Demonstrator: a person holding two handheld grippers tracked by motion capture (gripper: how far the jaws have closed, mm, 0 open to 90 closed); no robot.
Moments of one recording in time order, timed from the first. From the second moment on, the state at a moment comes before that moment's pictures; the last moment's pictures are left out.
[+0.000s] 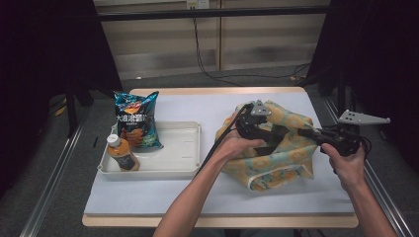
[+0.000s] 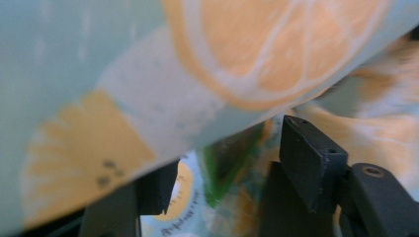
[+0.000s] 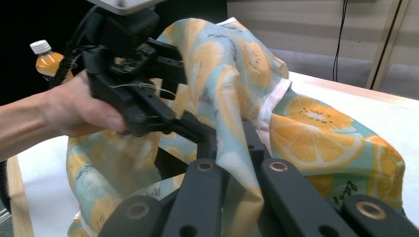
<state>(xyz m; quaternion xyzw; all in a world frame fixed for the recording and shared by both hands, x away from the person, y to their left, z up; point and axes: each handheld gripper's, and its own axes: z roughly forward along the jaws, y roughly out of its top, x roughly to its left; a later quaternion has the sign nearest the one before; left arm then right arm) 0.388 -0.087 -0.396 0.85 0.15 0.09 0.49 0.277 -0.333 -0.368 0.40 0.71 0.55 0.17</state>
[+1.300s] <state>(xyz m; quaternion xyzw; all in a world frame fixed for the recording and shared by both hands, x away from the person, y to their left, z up) 0.383 -0.089 -0.400 0.87 0.09 0.08 0.49 0.277 -0.346 -0.374 0.41 0.70 0.55 0.18</state>
